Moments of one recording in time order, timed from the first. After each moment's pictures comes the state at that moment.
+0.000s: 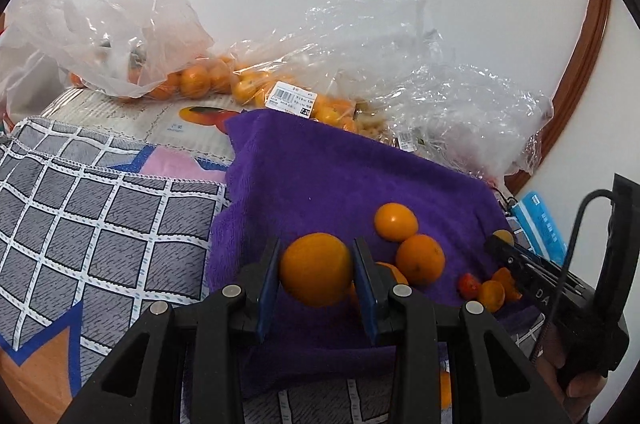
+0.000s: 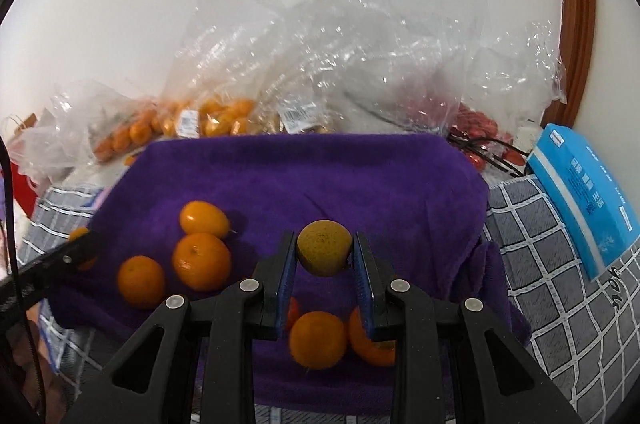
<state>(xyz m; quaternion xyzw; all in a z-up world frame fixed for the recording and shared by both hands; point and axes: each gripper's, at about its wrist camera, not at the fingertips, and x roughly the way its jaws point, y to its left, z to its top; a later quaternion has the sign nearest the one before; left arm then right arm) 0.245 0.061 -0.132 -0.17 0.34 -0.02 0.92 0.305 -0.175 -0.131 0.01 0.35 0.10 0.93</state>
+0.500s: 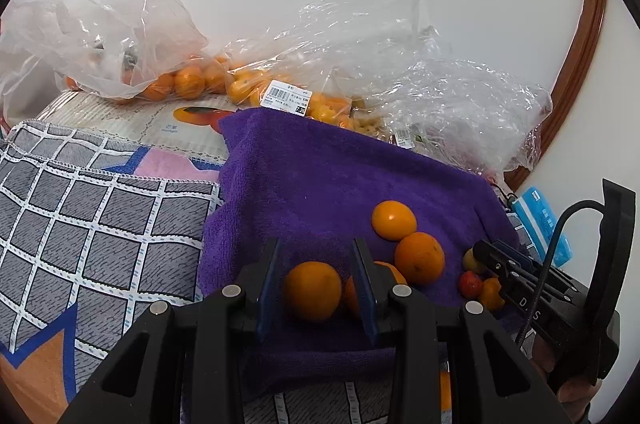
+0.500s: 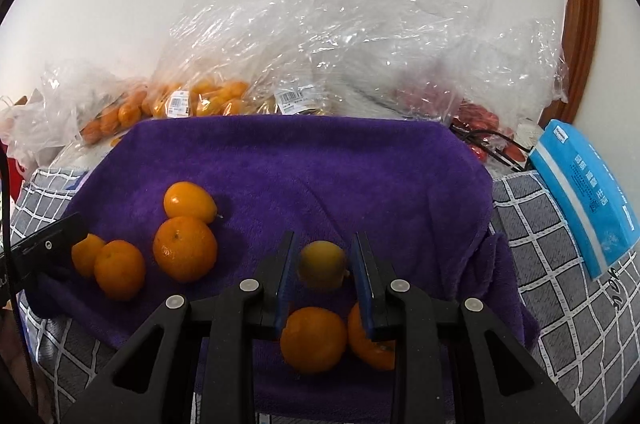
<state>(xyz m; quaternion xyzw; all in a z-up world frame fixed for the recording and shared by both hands) 0.247 0.058 -0.132 -0.17 0.34 -0.03 0.93 0.307 -0.169 -0.144 -0.02 0.35 0.09 0.93</state>
